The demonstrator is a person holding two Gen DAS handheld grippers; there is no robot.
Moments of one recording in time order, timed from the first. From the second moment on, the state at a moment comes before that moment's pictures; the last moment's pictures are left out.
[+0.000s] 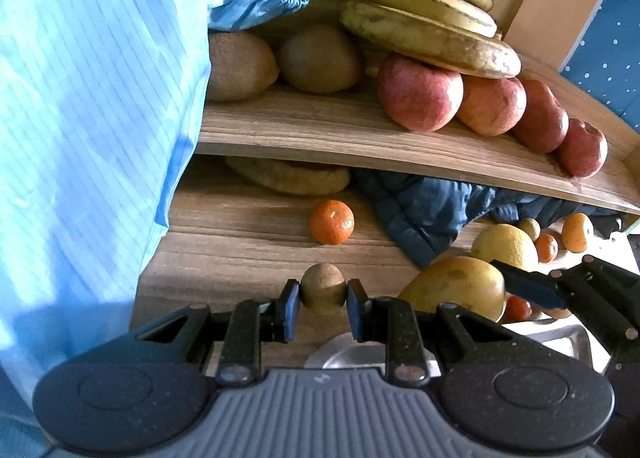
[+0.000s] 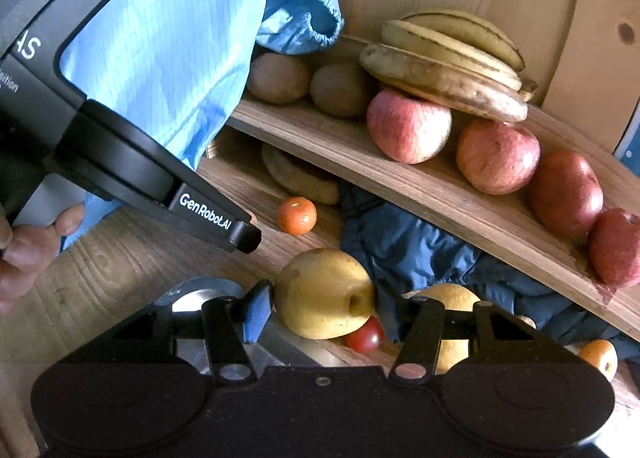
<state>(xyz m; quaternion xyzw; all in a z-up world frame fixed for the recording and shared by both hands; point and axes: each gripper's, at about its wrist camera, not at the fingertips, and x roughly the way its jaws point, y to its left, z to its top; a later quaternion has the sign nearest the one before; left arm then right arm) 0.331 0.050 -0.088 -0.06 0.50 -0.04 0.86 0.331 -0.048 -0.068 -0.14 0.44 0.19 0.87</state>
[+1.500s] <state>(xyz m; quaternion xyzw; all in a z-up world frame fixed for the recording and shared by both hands) 0.165 0.001 -0.087 -0.10 0.51 0.06 0.85 0.184 -0.099 -0.039 -0.09 0.46 0.31 0.83</state>
